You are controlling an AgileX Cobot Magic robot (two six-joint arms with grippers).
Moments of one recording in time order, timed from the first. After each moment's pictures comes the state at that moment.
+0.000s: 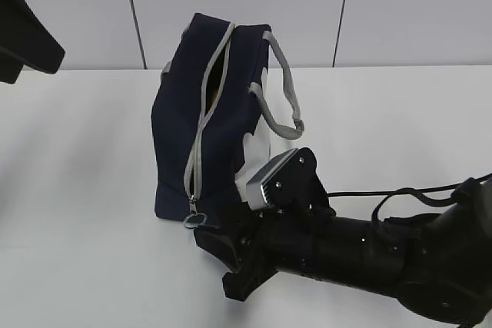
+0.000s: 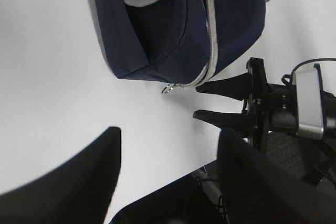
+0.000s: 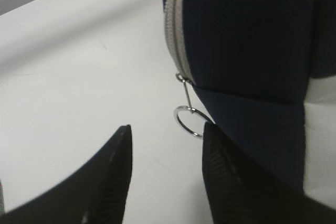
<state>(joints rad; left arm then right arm) -0.24 1.26 -1.29 -0.37 1.19 0.07 0.60 1.94 -0.59 -0.48 -0.95 0.26</state>
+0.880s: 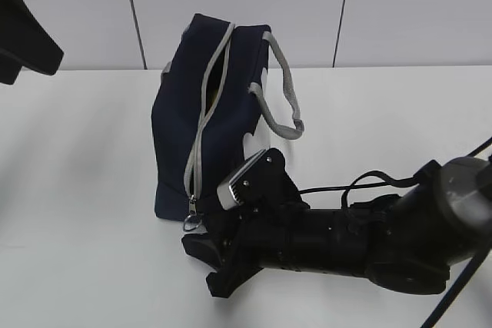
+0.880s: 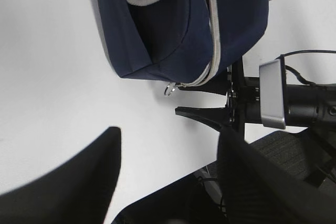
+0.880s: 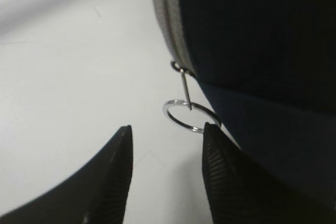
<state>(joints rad) -0.24 1.26 -1.29 -0.37 1.19 0.07 0.60 2.01 -0.73 -0.61 -0.78 0.35</state>
